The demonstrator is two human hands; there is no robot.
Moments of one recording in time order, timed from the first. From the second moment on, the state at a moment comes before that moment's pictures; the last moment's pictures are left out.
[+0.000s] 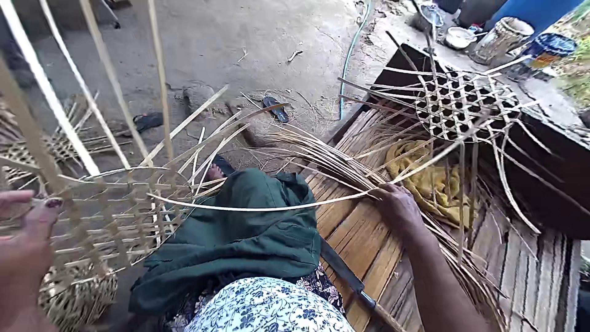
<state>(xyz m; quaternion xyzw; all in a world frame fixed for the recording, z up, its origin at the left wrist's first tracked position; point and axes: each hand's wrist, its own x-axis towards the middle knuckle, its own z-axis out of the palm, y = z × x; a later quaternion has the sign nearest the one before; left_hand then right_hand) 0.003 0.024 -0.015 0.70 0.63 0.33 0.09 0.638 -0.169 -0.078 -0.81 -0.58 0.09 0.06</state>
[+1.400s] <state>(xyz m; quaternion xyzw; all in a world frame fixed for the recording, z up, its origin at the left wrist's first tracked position) 0.066 -0.024 0.000 0.69 0.58 0.44 -0.04 0.316 -0.006 0.090 -0.39 -0.83 -0.10 0.38</state>
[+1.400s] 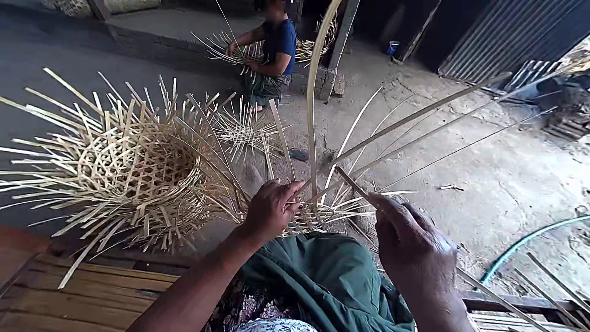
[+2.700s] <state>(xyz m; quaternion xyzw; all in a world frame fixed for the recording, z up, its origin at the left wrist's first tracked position) 0.039 -0.018 0.070 0.69 0.60 0.37 0.14 0.239 0.022 0.053 -0.29 -0.90 0.02 0.33</state>
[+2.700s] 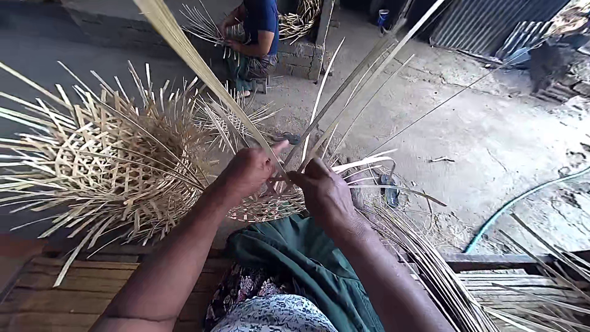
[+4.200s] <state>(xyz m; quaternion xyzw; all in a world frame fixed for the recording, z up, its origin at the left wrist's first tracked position) 0.030 -0.052 0.053 0.82 0.50 0.27 -0.06 0.246 0.045 0.031 -0.29 -0.74 0.56 0.21</state>
